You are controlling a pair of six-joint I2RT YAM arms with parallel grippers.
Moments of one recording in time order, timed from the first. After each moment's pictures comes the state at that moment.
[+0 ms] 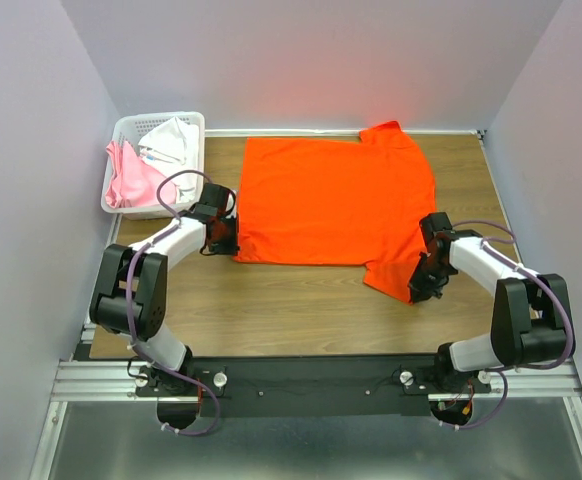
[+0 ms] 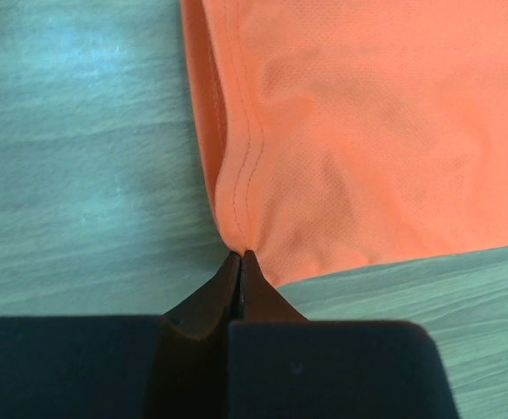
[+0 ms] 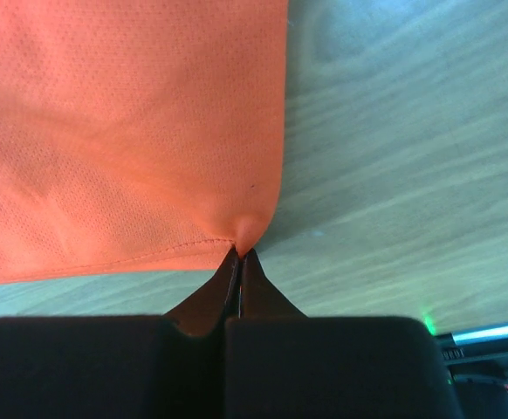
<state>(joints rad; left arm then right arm) -0.25 1.63 0.95 -0.39 0.13 -0.25 0.11 1.43 0.74 -0.79 0.00 0.65</state>
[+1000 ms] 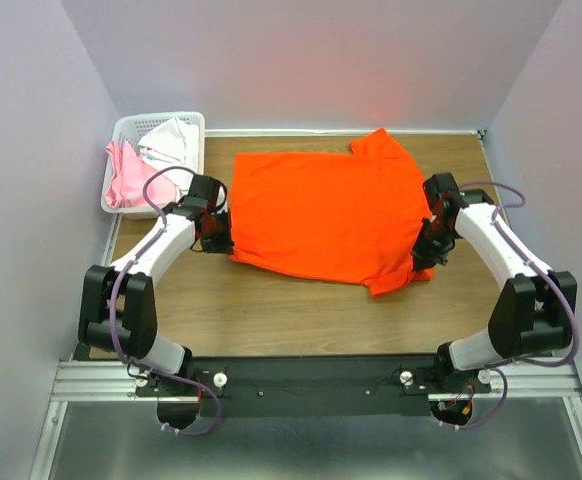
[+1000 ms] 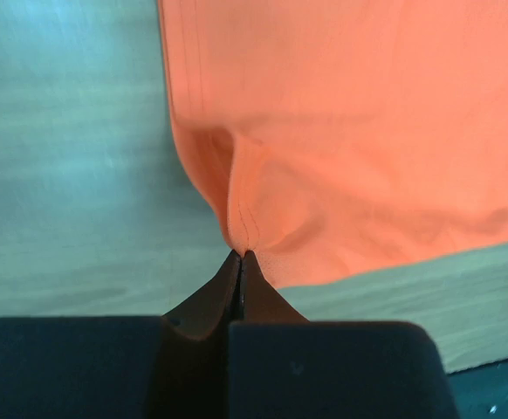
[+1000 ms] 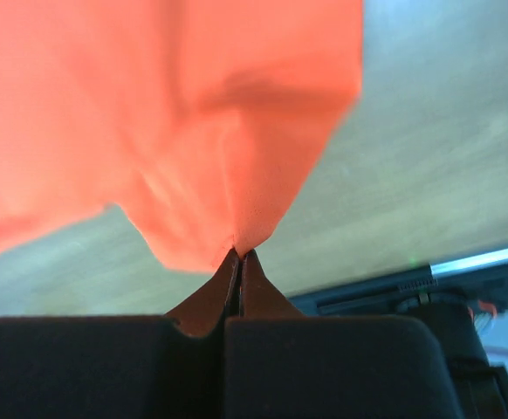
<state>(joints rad) -0.23 1.47 0.99 -0.63 0.15 -0.33 0.12 1.43 1.07 -1.11 -0.01 0.62</state>
